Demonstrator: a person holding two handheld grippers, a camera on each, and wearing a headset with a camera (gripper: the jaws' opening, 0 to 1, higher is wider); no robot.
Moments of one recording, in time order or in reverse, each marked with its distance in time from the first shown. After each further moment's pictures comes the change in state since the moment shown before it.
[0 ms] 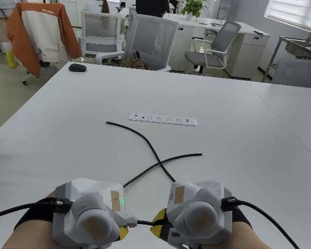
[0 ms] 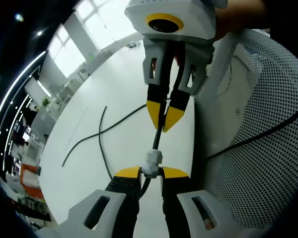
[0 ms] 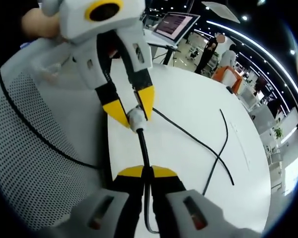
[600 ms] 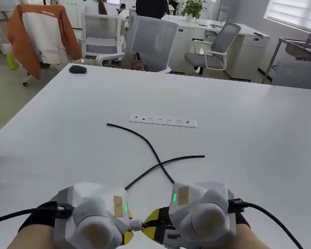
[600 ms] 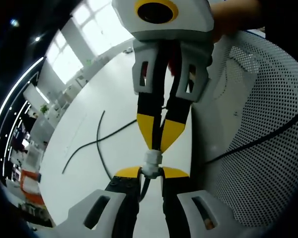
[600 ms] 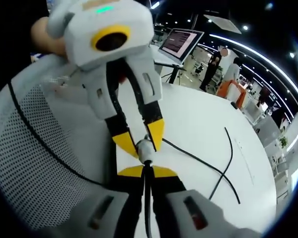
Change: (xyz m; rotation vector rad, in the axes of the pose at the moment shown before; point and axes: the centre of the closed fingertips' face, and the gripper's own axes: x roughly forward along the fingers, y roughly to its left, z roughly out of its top) left arm 0.002 -0.004 0.012 0.033 -0.046 -0.013; right arm -0.008 0.014 0.041 -0.022 -0.193 0.063
